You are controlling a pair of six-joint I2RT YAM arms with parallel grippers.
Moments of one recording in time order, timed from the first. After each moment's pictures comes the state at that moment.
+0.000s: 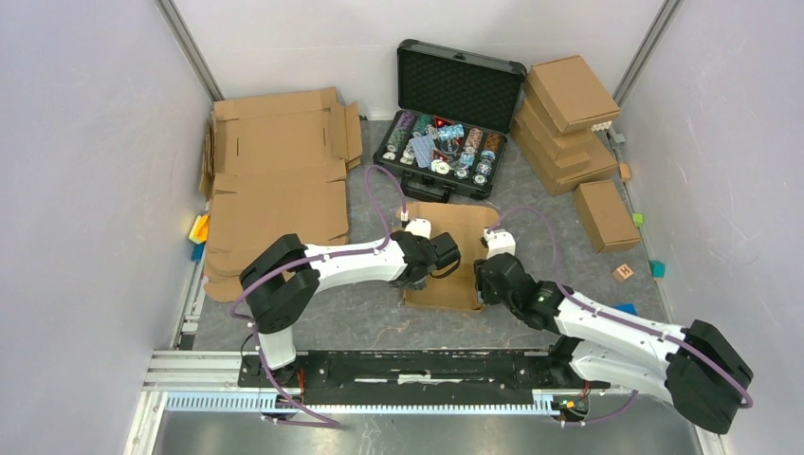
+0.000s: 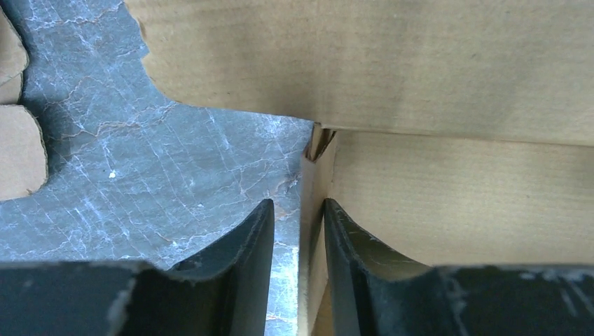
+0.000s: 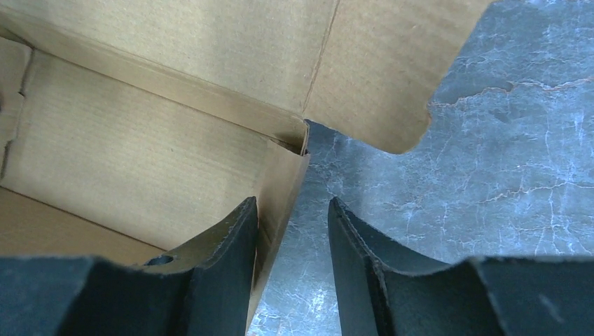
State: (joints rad) left arm -1.07 1.82 1.22 -0.81 -0.49 -0.93; right arm 0.85 0.96 0.37 -0.21 0.37 0.47
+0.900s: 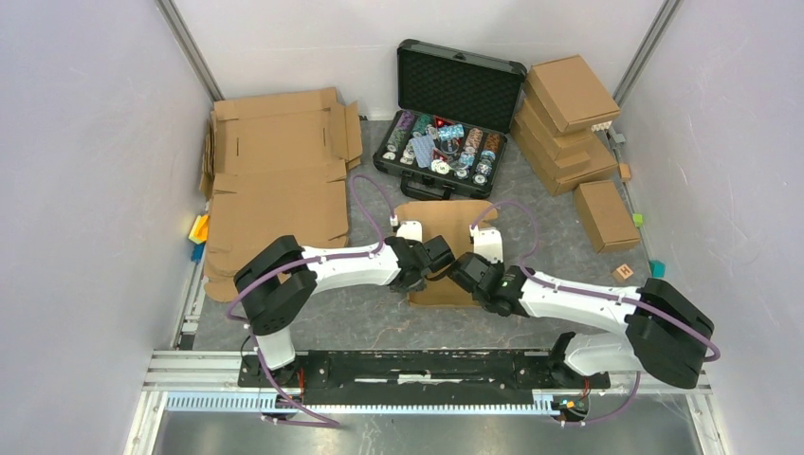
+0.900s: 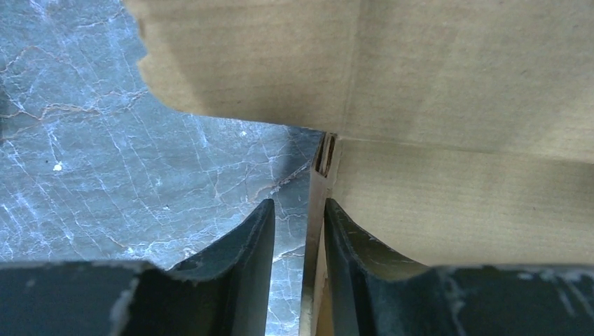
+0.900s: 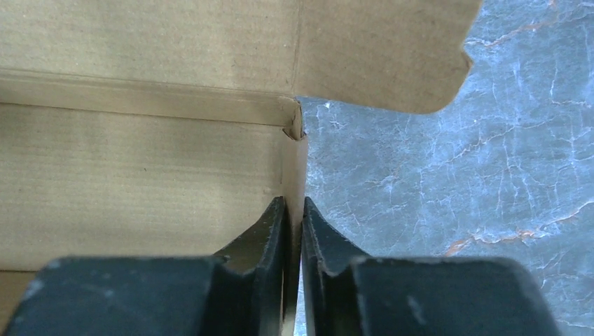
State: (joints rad) left arm -1.06 1.79 1.13 -0.69 -0.46 -1.05; right arm 0.97 1.28 0.61 -0.47 0.63 0.75
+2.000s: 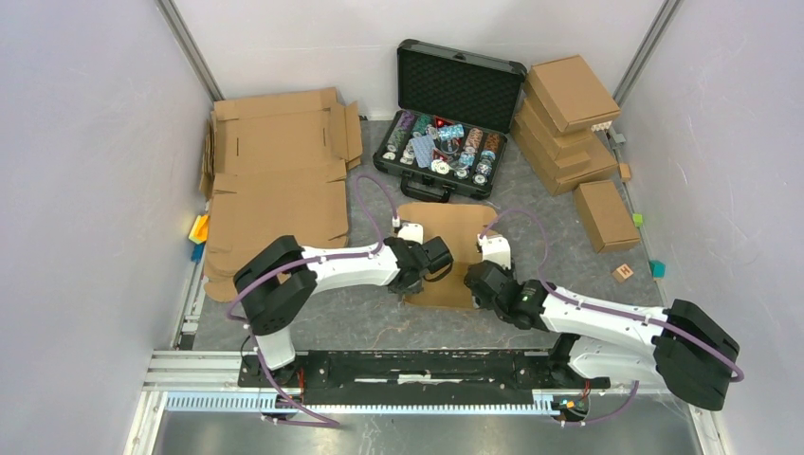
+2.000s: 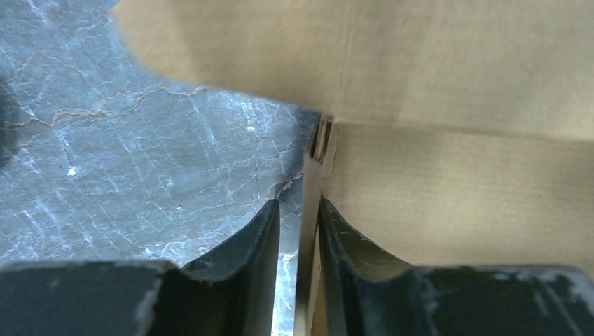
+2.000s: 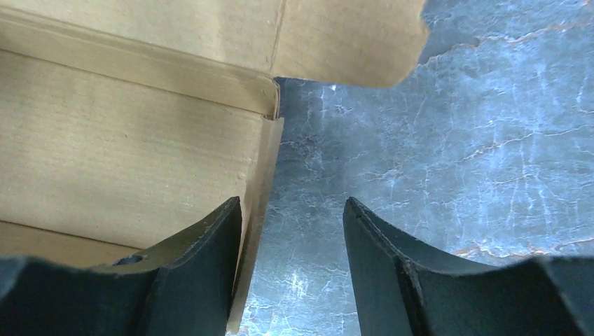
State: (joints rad) left arm -1.06 1.77 1.11 -0.70 -0.45 -0.98; right arm 0.97 1.11 0.47 -0.36 0.57 0.63
